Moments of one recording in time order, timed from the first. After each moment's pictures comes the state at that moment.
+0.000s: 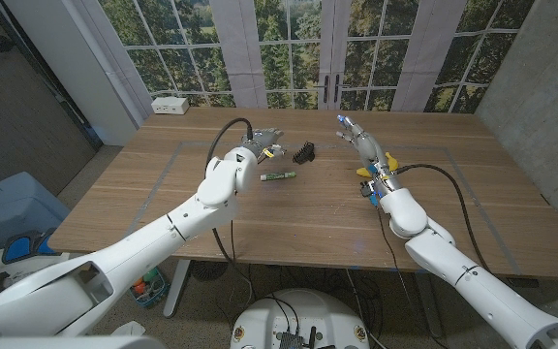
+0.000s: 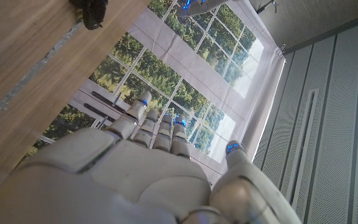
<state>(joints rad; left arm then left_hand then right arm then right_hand) 0.71 0.60 0.73 -1.91 0.95 0.60 -0.31 0.58 0.22 0.38 0.14 0.26 0.03 -0.01 0.18 0.18 -0.02 -0.05 0.18 0.18 0.00 -0.02 0.18 0.19 -0.10 0.04 0.76 0.17 -0.99 -0.53 -0.44 -1.55 0.18 0.48 -0.21 0.08 0.10 0.38 0.03 0.19 0.20 -0.03 0.20 0.18 0.15 -0.04 0.20 0.19 0.06 -0.04 0.25 0.28 0.27 -0.04 0.29 0.18</state>
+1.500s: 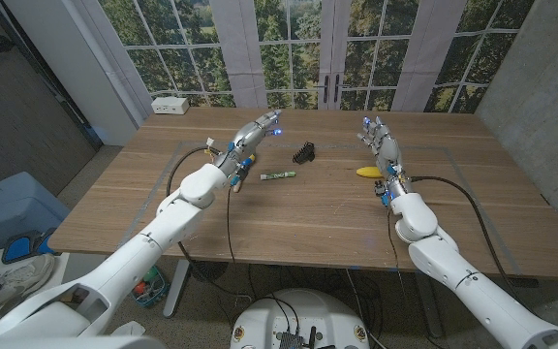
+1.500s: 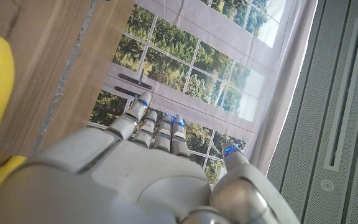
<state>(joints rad) 0.82 0.52 0.46 -1.47 -0.42 -0.35 -0.10 0.36 0.20 0.44 0.17 0.27 0.13 -0.04 0.19 0.17 0.05 -0.06 0.20 0.17 0.04 -0.04 0.20 0.18 -0.01 -0.03 0.71 0.16 -1.03 -0.48 -0.36 -1.47 0.40 0.53 -0.19 0.06 0.09 0.40 0.06 0.19 0.21 0.00 0.19 0.18 0.16 -0.02 0.20 0.19 0.06 -0.04 0.23 0.25 0.27 -0.04 0.28 0.18</state>
